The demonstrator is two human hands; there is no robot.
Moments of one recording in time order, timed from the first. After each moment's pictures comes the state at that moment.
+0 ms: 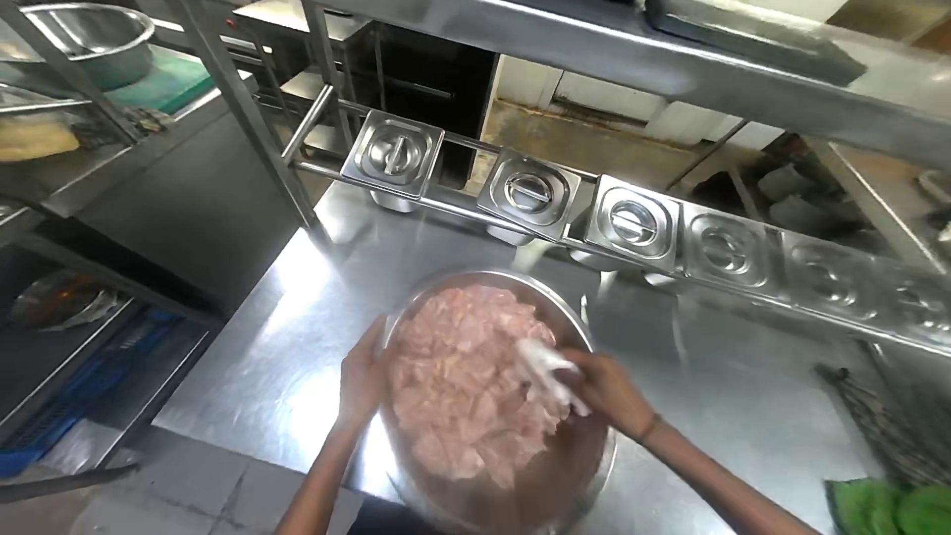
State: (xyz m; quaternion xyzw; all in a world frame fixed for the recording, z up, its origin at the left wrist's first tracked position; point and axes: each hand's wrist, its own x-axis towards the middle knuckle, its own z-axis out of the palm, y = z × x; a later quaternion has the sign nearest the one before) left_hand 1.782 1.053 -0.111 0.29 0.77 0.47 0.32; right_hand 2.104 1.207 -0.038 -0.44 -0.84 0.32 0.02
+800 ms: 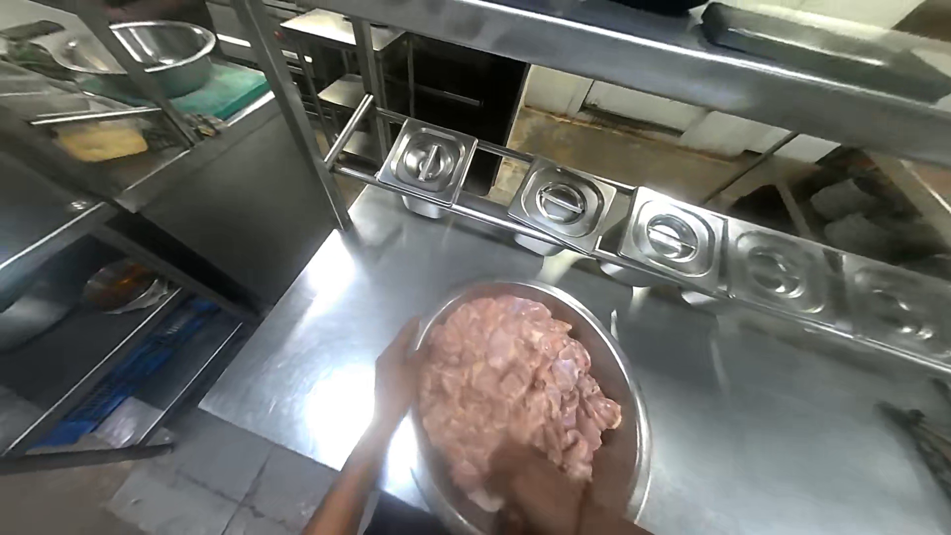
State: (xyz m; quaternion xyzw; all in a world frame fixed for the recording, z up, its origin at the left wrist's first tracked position) left_hand 1.782 1.059 -0.110 0.28 0.77 0.46 0.33; right_hand 2.061 1.099 -0.120 -0.11 -0.94 0.30 -0.12
